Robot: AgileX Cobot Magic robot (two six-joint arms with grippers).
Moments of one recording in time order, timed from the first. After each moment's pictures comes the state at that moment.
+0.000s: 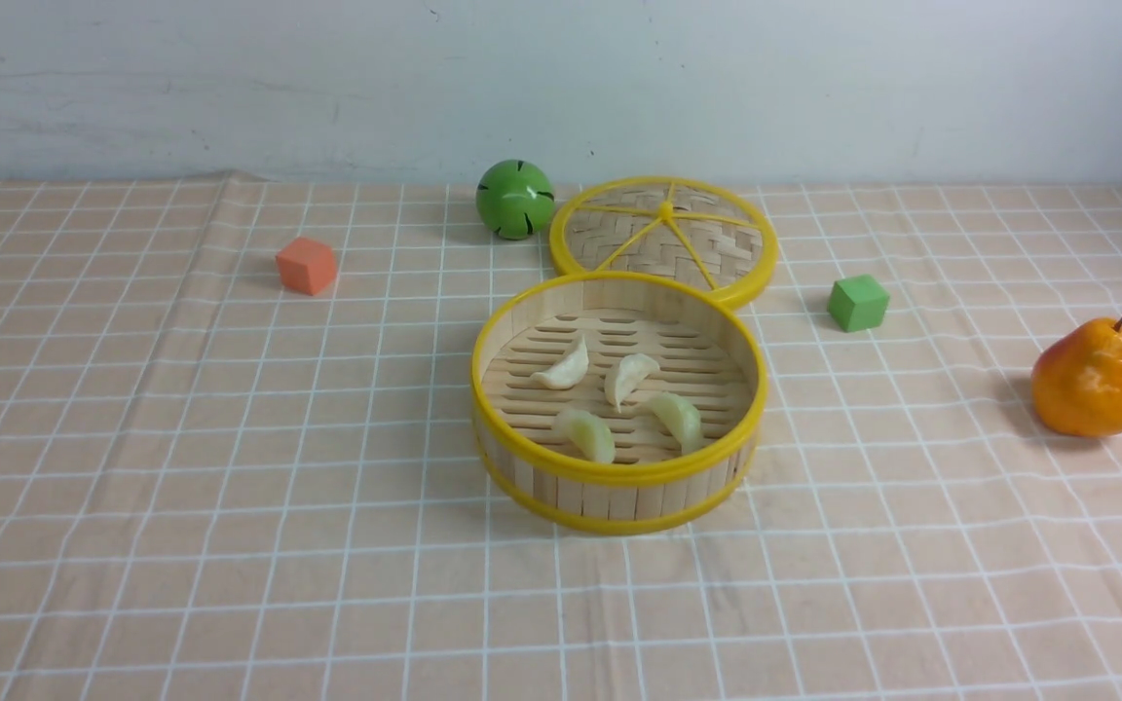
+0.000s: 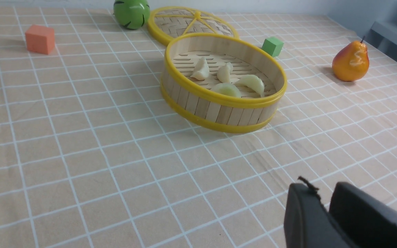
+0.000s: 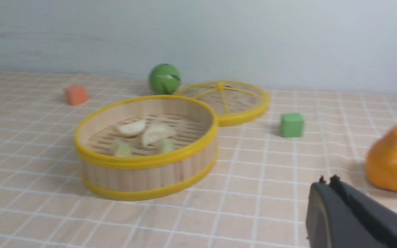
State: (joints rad) right arm 0.21 0.04 -0.08 0.06 0.16 0.05; left arm -0.48 0.10 -0.42 -0.09 0.65 -0.16
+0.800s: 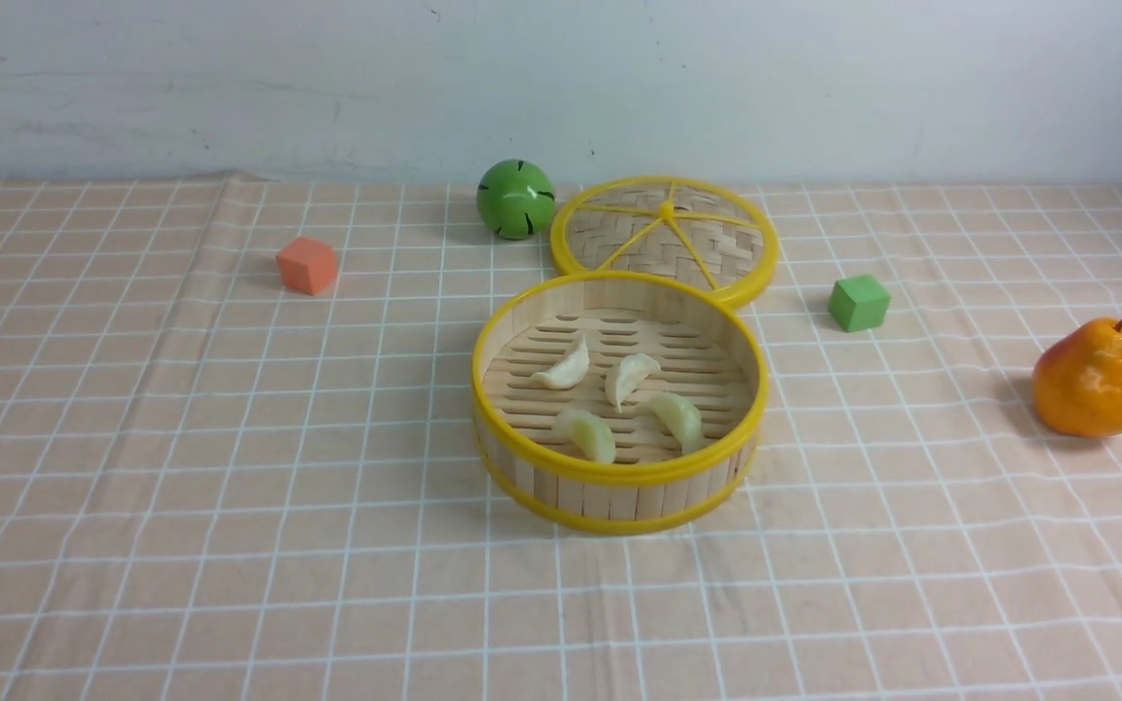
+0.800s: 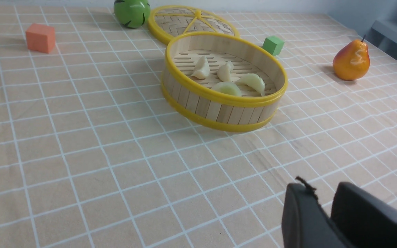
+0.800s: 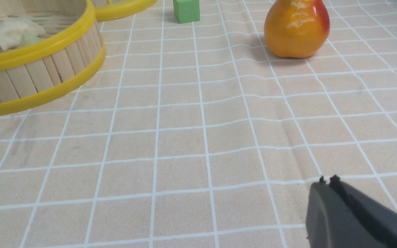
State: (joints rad) right arm -0.01 -0.01 0.02 0.01 0.38 0.10; left arm -0.48 0.10 -0.42 -0.09 0.66 -0.16
